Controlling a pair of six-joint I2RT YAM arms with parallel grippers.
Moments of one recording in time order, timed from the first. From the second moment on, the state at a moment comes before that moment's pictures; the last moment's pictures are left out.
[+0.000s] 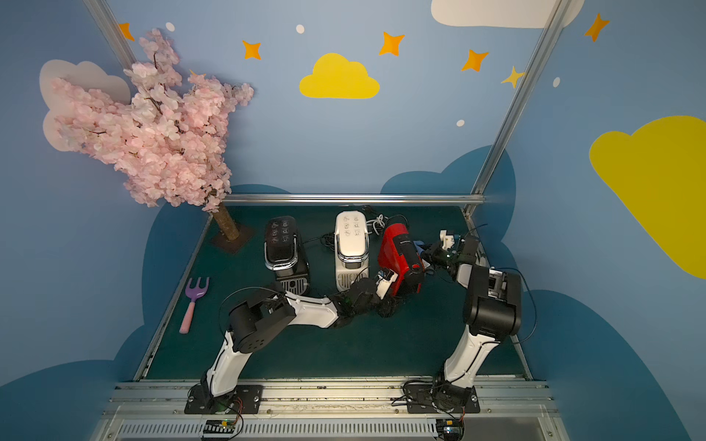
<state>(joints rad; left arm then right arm) -1.03 2.15 1.21 0.54 0.05 -0.30 -0.19 1.88 0.96 0.30 -0.98 0.82</state>
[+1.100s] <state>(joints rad) -1.03 1.86 0.95 0.55 0.07 -0.27 -0.03 1.07 0.91 -0.25 -0.49 0.54</state>
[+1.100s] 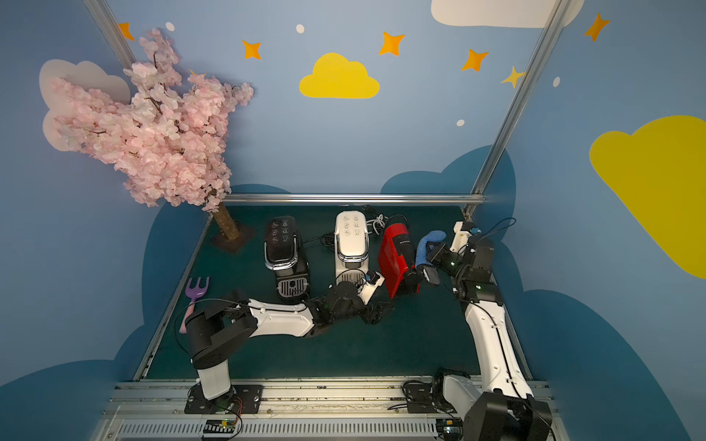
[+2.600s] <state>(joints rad) -0.98 1.68 0.71 0.63 -0.16 -0.30 0.41 1.59 1.29 -0.51 -0.09 0.22</state>
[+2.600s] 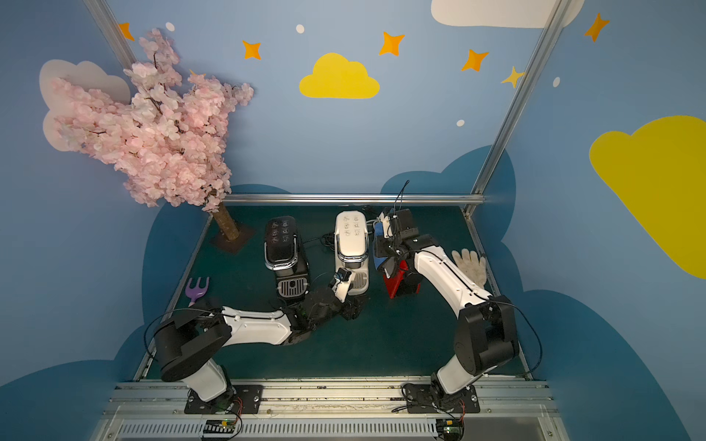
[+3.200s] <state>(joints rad) -0.98 1.63 0.68 0.64 -0.19 -0.29 0.49 1.60 1.21 -0.46 0.03 0.24</state>
